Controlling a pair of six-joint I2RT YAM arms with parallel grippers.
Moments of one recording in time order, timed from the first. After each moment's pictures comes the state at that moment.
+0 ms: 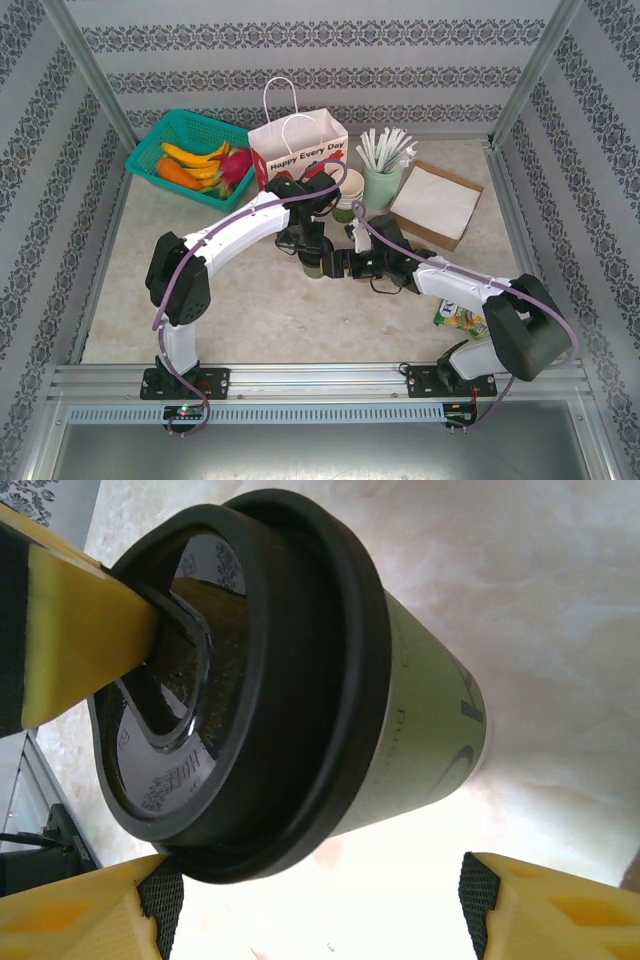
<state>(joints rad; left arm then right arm) -0.71 1.92 1.72 -1.20 -0.07 -0.62 0.57 1.42 0.68 -0.03 -0.50 0.56</state>
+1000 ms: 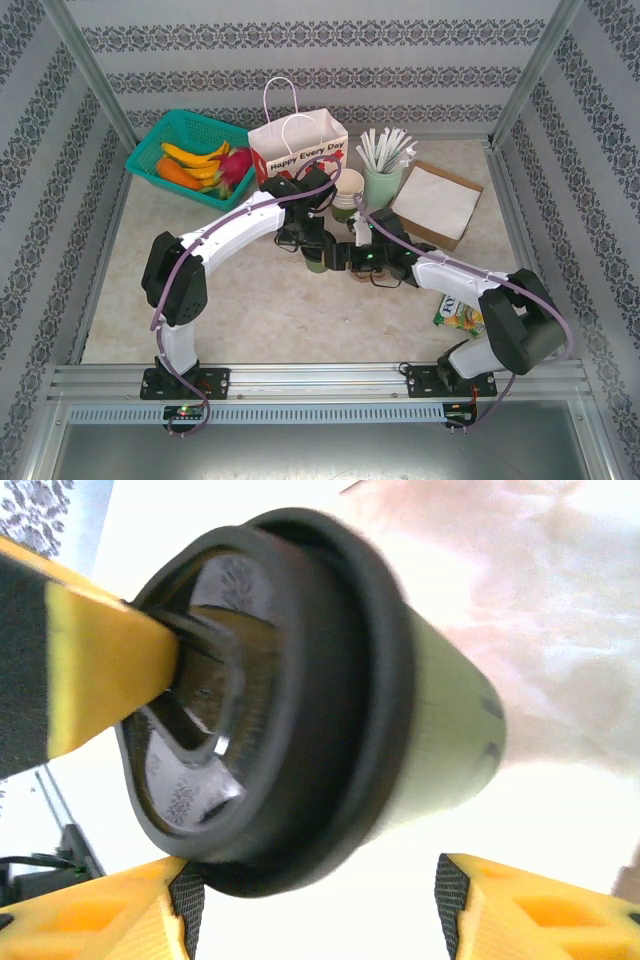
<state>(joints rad) -0.69 1.90 1.69 -1.11 -0.03 -0.65 0.51 1.44 0.71 -0.03 -0.55 0.57</state>
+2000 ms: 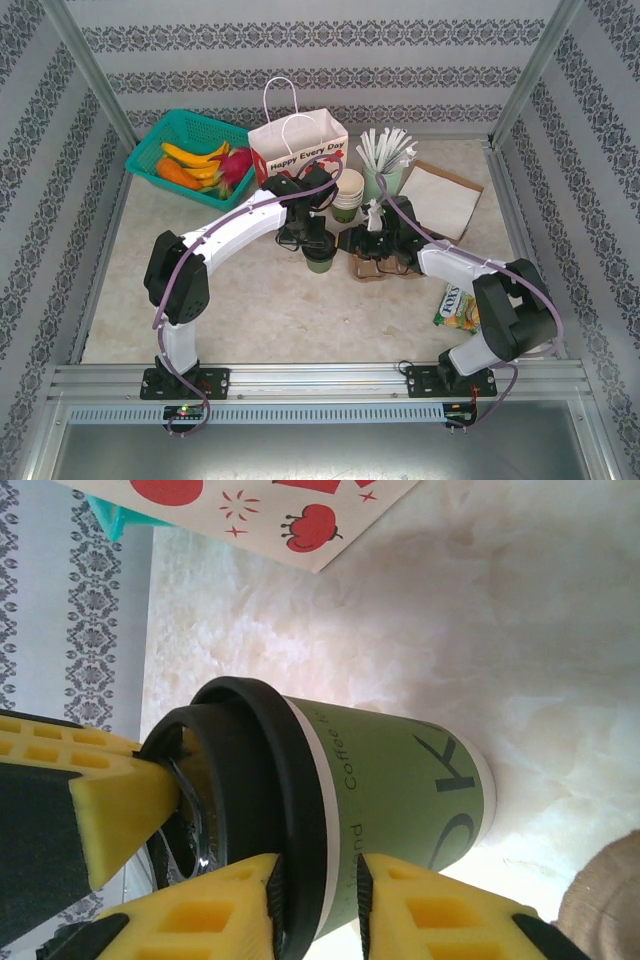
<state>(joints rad) -0.69 1.91 1.71 -1.12 -0.02 -0.65 0.40 1.52 0.77 0.03 -0.67 0.74</state>
